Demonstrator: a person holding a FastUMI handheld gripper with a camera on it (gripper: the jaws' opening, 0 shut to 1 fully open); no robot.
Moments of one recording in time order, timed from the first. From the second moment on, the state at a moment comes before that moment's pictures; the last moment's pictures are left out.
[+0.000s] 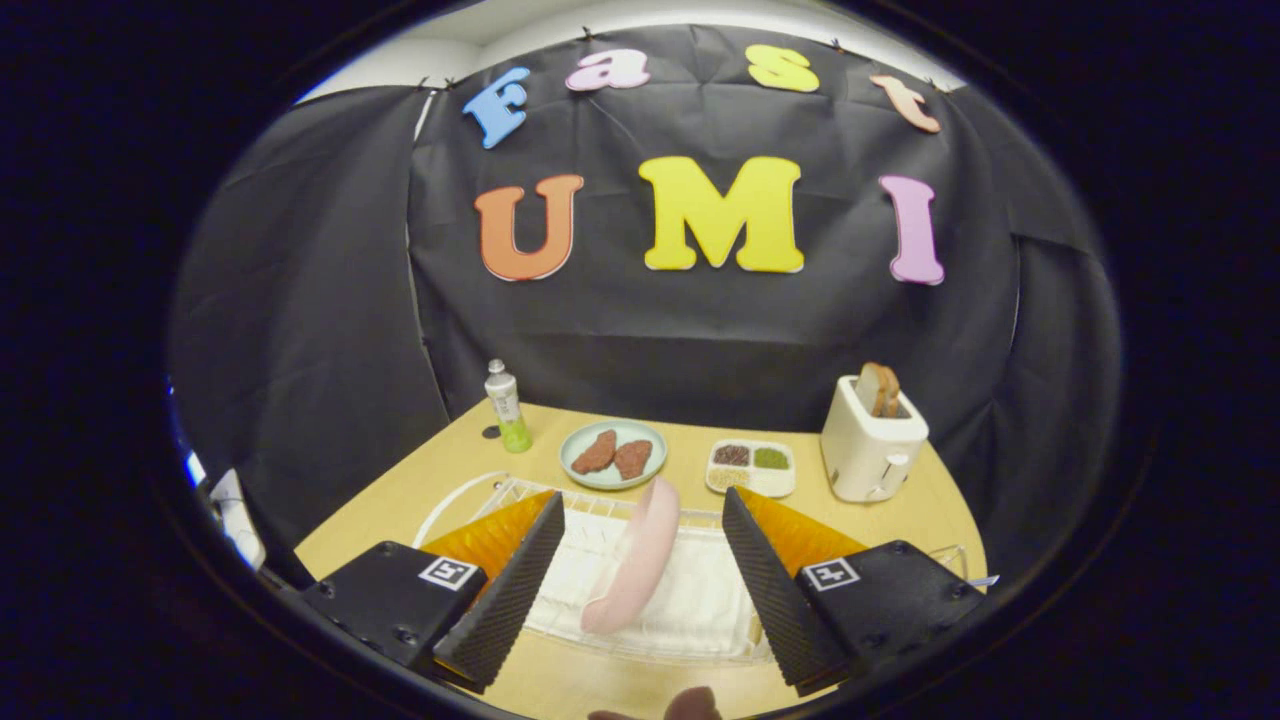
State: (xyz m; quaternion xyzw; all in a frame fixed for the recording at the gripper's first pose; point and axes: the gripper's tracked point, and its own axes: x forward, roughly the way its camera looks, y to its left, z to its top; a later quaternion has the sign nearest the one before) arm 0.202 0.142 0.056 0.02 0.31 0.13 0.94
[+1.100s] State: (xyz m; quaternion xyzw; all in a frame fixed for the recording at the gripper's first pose) arm 0.226 0.169 -0.036 0.04 0.53 -0.01 0.85
